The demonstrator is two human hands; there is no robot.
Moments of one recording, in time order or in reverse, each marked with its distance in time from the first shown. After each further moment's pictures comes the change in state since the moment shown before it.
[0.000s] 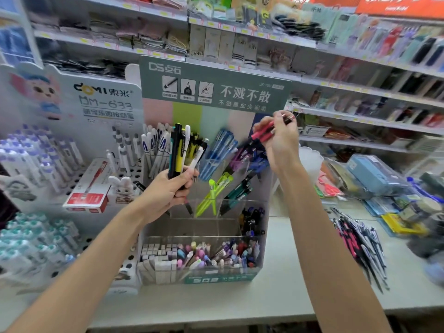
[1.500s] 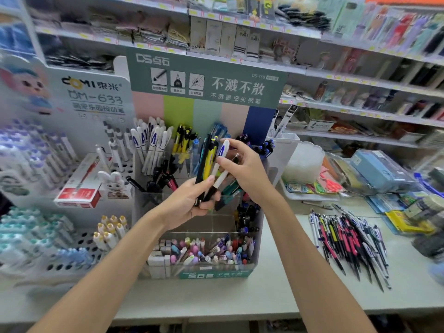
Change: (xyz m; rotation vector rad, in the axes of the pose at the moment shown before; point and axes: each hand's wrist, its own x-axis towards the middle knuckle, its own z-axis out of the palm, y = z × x) left_hand 0.005 -0.024 0.056 -0.073 -0.198 -0.123; right_hand -0.050 0.048 -0.021 -0.628 -0.409 -0.024
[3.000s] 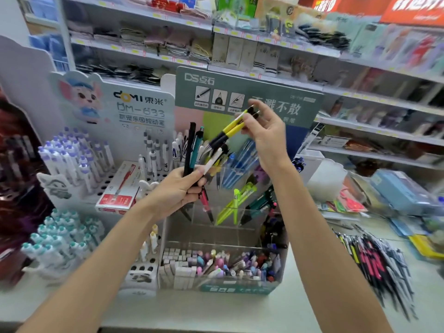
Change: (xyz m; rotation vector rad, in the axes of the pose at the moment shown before) left_hand -0.031 0.049 -0.074 -0.027 0.167 0.128; right_hand 0.075 -0.064 0.037 0.269 0.162 -0.131
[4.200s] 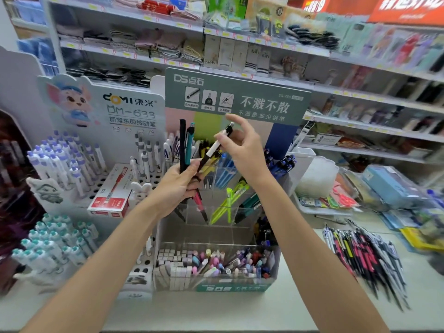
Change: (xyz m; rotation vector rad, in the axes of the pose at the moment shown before) left_hand 0.011 -0.002 0.012 0.074 0.145 0.084; right_hand -0.032 0.008 0.013 -0.254 -0.080 -0.067
